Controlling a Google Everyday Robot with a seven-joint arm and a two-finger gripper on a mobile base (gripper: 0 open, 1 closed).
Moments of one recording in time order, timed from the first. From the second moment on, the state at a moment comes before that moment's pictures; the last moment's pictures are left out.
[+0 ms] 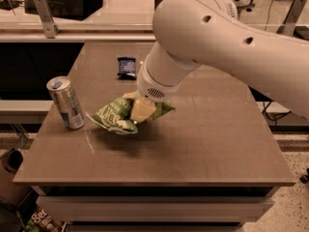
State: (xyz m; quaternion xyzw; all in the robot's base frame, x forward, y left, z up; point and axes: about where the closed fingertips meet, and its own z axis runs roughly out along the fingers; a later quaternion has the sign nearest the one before) arm 0.516 0.030 0.869 -0.63 0.74 0.05 0.24
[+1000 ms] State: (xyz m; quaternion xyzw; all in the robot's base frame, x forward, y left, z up) arm 0.513 0.031 0.873 -0.63 0.73 0.05 0.25
